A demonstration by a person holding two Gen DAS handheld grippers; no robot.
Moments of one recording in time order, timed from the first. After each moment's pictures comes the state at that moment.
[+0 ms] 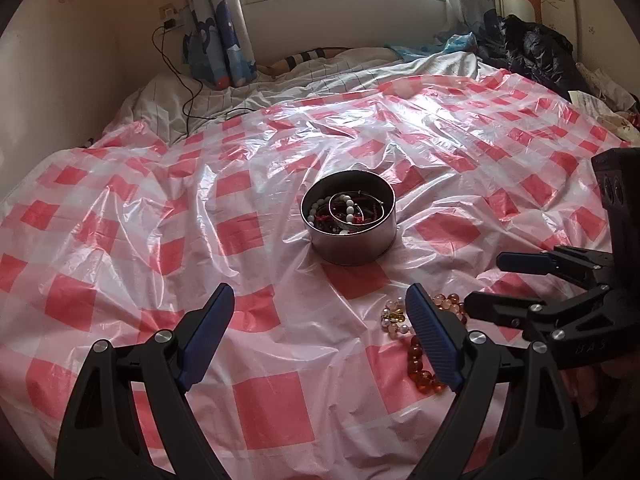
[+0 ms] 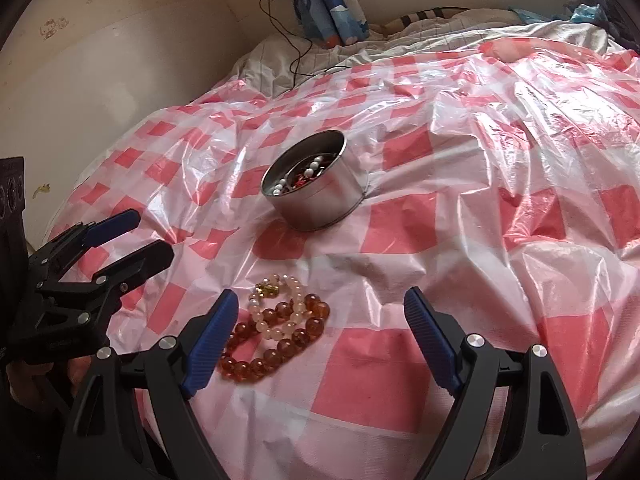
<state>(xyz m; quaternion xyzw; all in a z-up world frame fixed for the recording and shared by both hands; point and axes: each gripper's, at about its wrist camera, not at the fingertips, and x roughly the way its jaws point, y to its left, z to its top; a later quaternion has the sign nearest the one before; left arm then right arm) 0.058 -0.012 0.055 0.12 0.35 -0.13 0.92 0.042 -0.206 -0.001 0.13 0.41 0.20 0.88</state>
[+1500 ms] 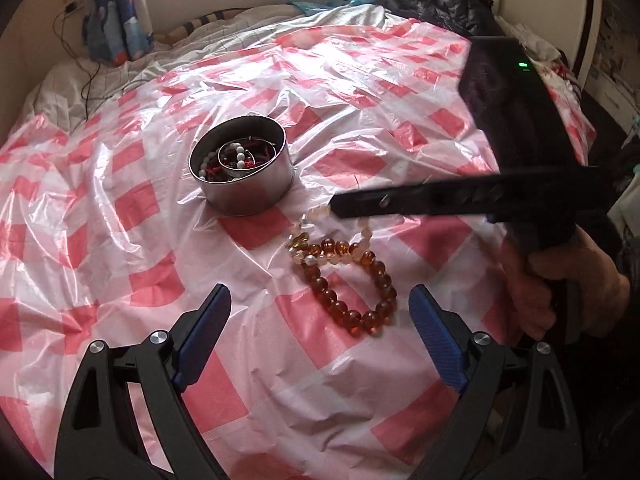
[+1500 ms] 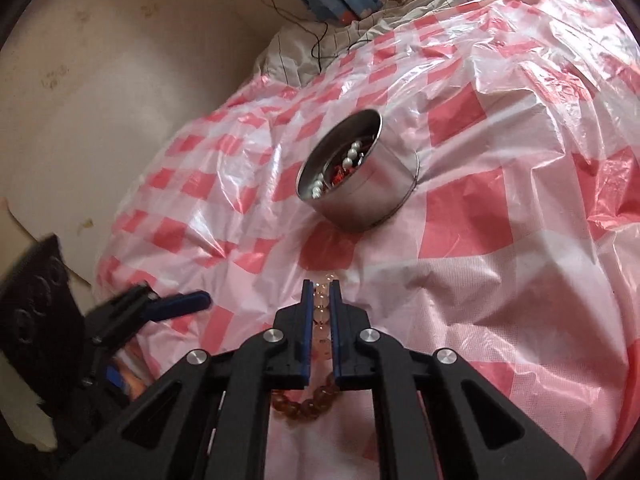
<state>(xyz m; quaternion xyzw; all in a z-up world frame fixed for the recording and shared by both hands) 0.044 -0.022 0.032 0.14 0.43 -0.30 0.84 0.075 -0.227 -0.014 0.30 0.41 0.28 0.82</state>
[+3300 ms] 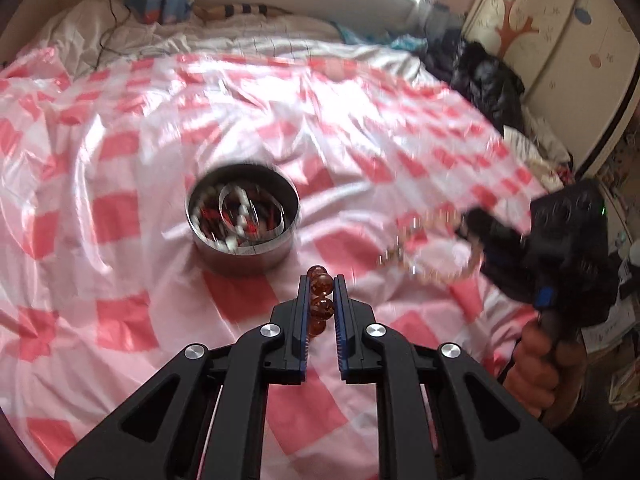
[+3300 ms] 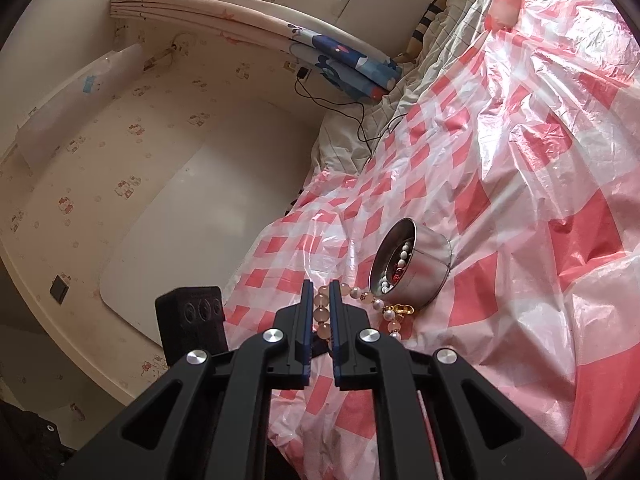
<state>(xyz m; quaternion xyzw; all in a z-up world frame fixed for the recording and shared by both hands) 0.118 -0.030 0.051 -0.03 0.44 -0.29 0.85 0.063 -0.293 0.024 0.43 0.29 0.33 0.79</state>
